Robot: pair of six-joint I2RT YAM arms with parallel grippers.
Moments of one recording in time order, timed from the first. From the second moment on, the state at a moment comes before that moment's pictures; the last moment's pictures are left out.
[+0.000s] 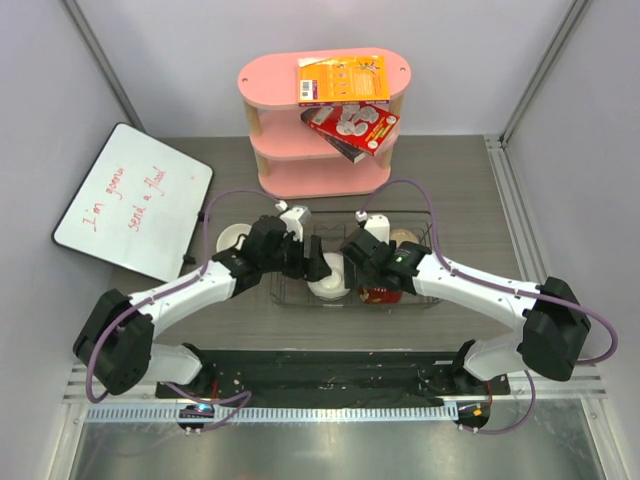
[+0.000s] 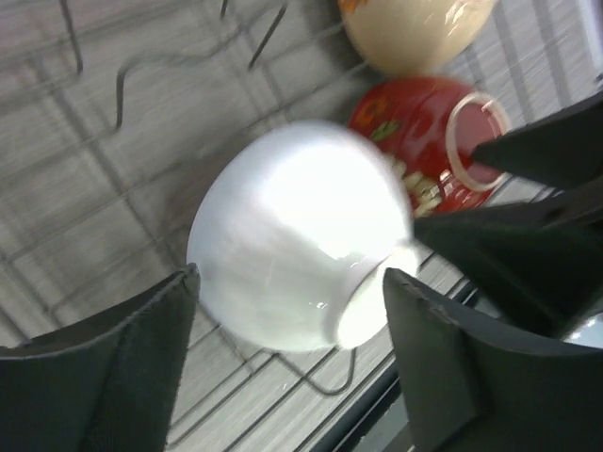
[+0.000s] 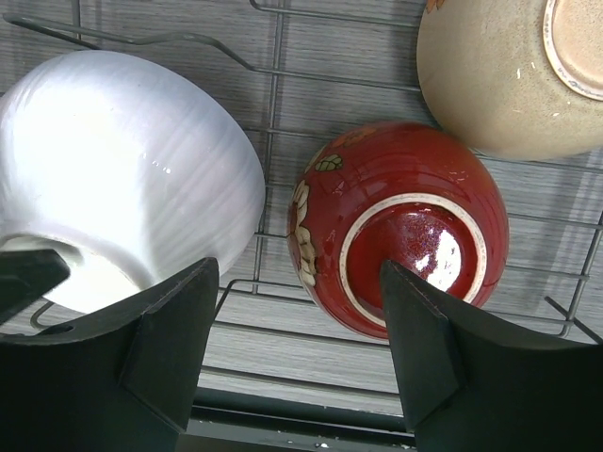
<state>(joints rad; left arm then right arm) -0.68 1.33 0.76 -0.04 0.26 -0.46 0.92 1.38 0.99 -0.68 0.40 0.74</state>
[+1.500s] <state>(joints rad) -0.67 1.32 0.72 -0.05 0.39 -0.45 0.91 1.37 0.99 -0.72 0.39 0.73</state>
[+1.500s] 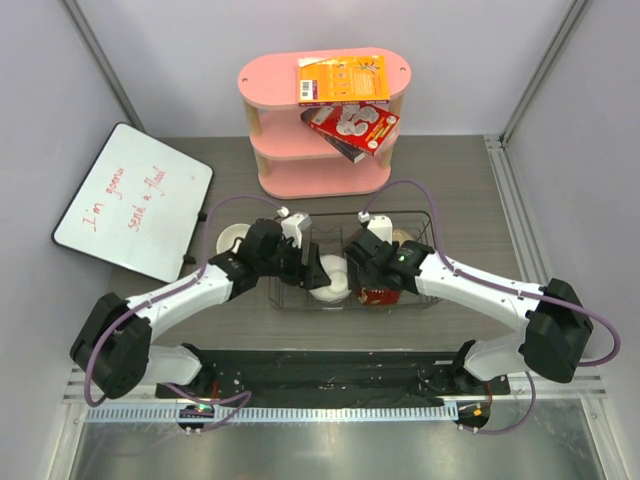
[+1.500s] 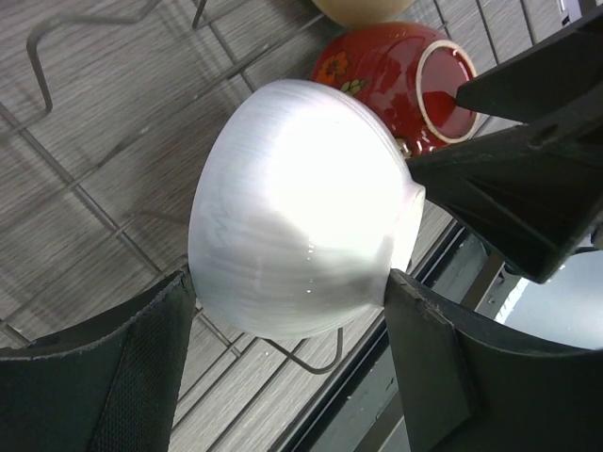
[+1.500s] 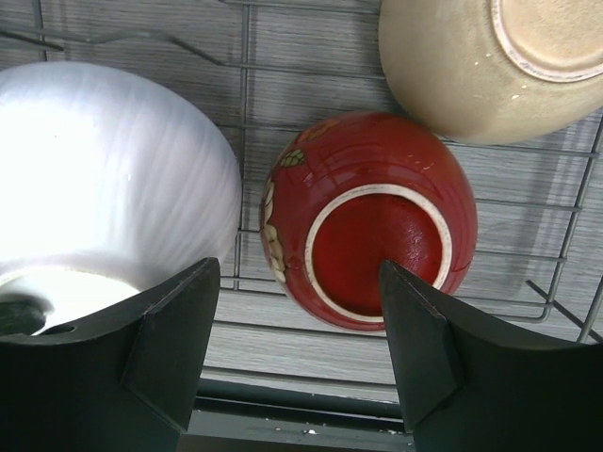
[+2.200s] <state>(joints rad) -0.69 1.18 0.86 -0.23 0.33 -0.42 0.91 1.25 1.06 -0.76 0.43 0.76</state>
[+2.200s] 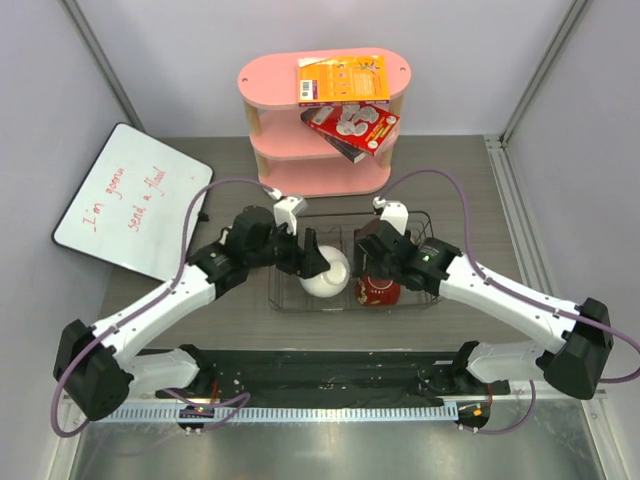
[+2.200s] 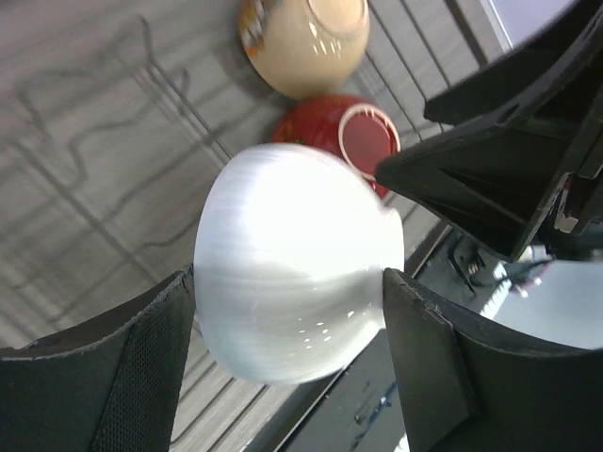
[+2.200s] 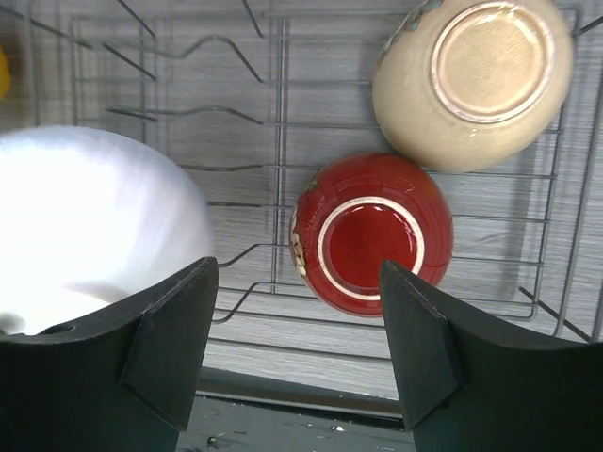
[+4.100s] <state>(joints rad) -0.57 1.40 1.23 -0.72 -0.68 0.05 0.87 1.25 1.06 -0.79 0.44 0.75</state>
